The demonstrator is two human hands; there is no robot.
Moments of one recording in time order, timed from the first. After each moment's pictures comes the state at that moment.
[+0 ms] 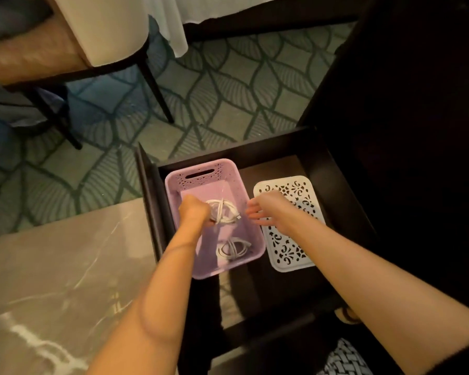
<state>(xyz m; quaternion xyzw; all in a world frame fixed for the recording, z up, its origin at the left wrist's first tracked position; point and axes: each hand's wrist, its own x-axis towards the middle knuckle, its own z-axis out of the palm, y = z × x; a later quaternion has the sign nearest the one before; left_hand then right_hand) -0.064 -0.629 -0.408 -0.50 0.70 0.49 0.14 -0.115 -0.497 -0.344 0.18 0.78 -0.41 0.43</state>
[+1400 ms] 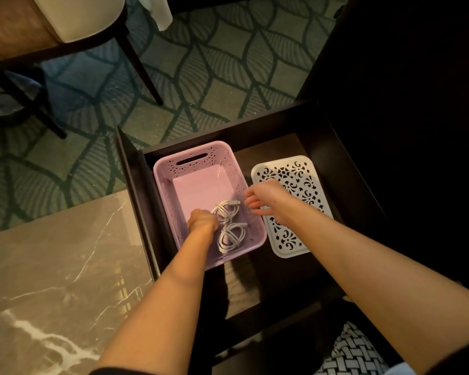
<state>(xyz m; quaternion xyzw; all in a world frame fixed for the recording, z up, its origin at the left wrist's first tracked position) -0.053 -0.607 -0.507 -0.55 0.64 0.48 0.23 -0.115 -0.500 -0.359 0.23 0.75 -0.43 0.44</state>
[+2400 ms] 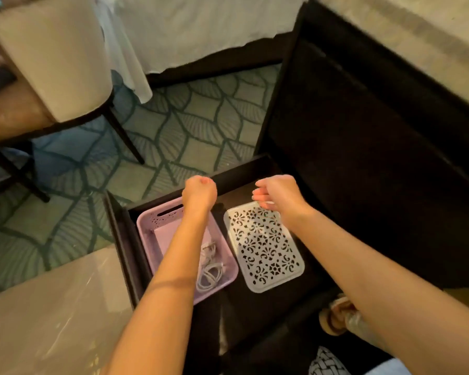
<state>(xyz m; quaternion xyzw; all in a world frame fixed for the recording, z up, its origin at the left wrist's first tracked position) -0.127 -0.586 -0.324 -0.38 0.73 0.57 0.02 -0.139 -0.451 -0.258 0.21 0.76 -0.58 0.23</state>
